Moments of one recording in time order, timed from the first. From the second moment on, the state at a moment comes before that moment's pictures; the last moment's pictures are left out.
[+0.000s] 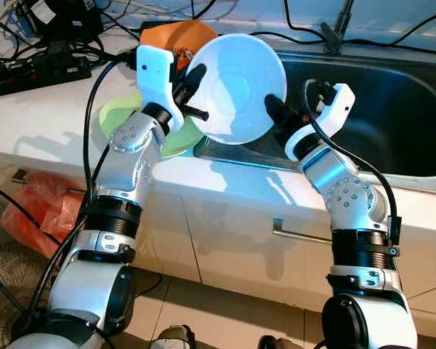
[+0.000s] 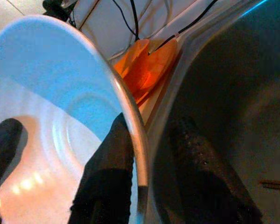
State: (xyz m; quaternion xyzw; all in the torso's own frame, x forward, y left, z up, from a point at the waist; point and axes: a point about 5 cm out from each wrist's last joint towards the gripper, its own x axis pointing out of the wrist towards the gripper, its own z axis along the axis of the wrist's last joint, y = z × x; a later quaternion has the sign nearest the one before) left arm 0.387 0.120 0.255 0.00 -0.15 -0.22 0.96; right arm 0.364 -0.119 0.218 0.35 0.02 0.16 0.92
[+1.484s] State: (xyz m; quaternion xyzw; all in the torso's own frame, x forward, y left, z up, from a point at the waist) left arm 0.370 0.104 0.239 0.02 -0.13 -0.32 0.94; right arm 0.381 -0.168 0.190 0.35 0.03 -0.05 0.94
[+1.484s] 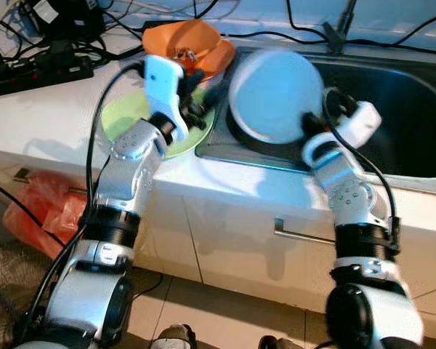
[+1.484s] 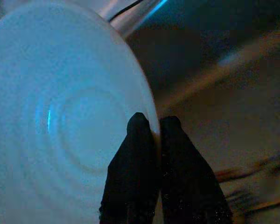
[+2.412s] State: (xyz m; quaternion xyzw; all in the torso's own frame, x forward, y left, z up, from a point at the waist) left arm 0.357 0.089 0.195 0.16 -0.02 -0.41 0.90; right arm 0.403 -0.221 0.195 0.08 0.02 -0.11 0.99
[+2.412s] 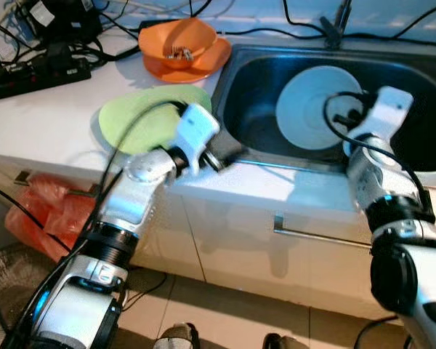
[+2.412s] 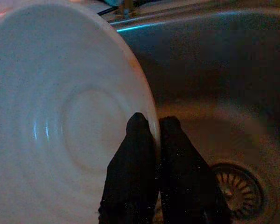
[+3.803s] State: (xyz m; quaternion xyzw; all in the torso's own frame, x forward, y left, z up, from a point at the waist) left arm 0.363 0.095 0.199 0.16 0.02 -0.42 0.89; right arm 0.412 -0.189 0.189 -0.03 0.07 0.02 1.00
